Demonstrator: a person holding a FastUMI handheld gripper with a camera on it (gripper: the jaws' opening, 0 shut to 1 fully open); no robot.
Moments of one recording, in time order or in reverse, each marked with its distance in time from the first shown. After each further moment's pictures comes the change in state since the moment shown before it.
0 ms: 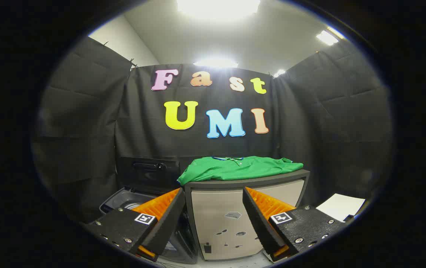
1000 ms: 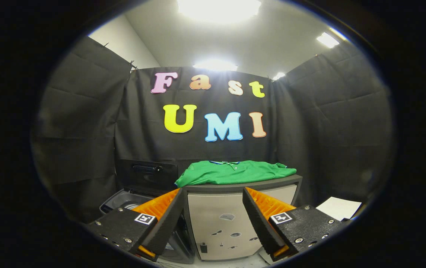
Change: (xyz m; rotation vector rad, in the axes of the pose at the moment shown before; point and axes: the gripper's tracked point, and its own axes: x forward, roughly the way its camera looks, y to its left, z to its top) arm -0.017 -0.008 0.024 -0.012 -0.023 0.000
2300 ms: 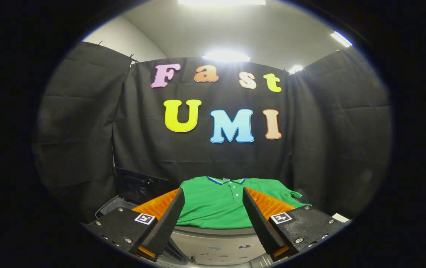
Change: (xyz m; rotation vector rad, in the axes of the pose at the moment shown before) arm 0.167 -0.044 0.074 -0.036 0.109 0.104
